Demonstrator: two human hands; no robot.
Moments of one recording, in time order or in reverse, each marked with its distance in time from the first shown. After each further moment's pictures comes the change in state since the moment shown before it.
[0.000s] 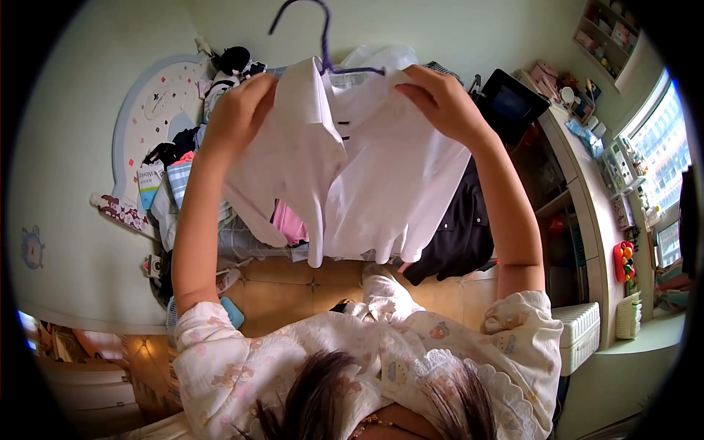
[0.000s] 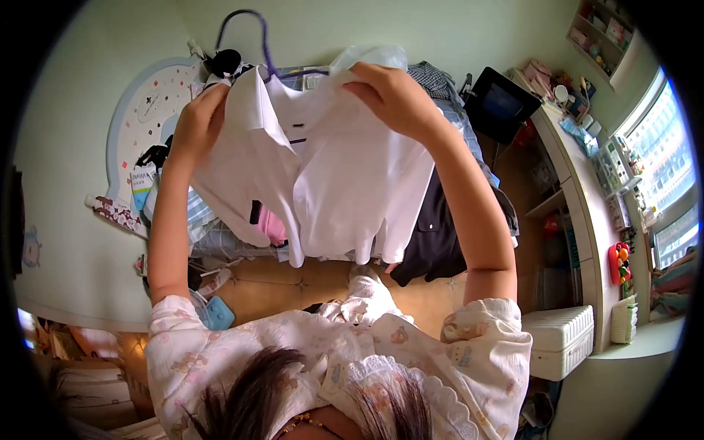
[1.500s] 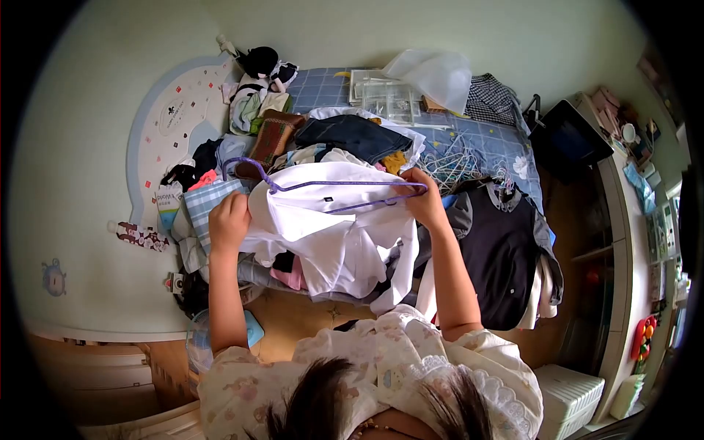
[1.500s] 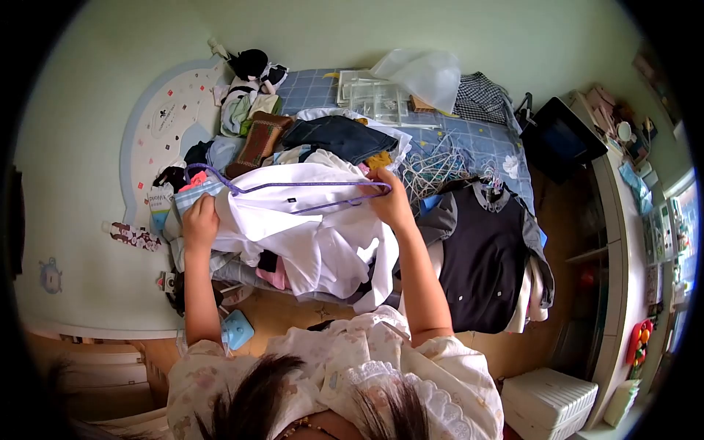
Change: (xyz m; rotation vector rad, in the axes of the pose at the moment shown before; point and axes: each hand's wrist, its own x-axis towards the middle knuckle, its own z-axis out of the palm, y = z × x) left_hand -0.060 -0.163 0.117 0.498 -0.154 -0.184; right_hand 0.005 0.215 0.236 0.809 0.083 0.771
